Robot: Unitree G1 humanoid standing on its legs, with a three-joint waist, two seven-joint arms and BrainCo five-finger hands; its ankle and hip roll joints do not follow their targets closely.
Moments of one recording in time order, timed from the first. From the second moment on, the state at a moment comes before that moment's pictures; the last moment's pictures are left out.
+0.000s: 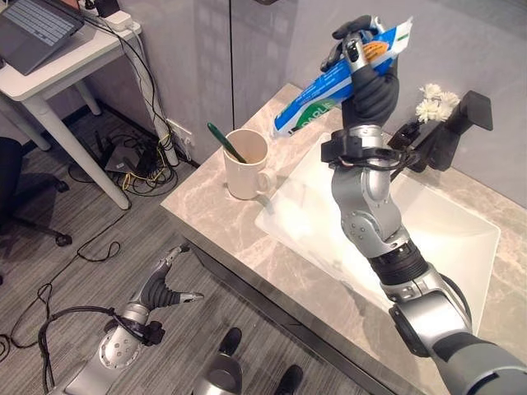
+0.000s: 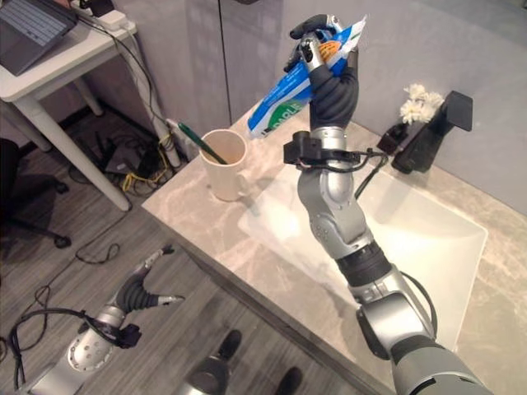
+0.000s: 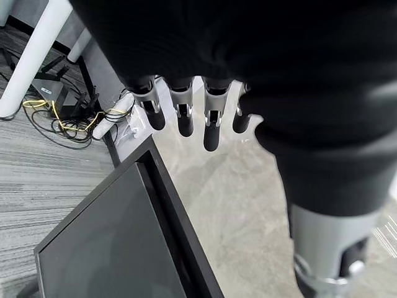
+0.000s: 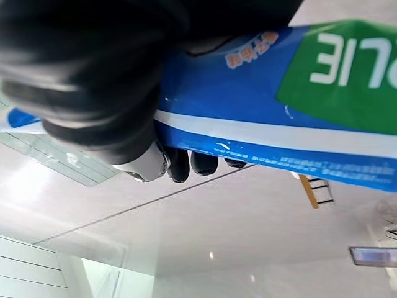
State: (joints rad) left arm 0.21 0.78 -0.30 0.00 0.05 -0.23 0.27; right arm -0.84 -0.29 0.37 0.06 0.71 -0.37 -0.43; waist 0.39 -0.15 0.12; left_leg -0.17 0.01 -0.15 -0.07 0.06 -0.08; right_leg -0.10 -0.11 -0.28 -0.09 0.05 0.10
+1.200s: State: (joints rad) left arm 0.11 0.72 -0.38 0.26 0.07 -0.20 0.30; right arm -0.92 -0.28 0.49 0.08 0.64 -0.34 -0.41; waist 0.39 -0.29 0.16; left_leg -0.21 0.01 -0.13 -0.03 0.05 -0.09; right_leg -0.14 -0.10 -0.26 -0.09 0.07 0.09
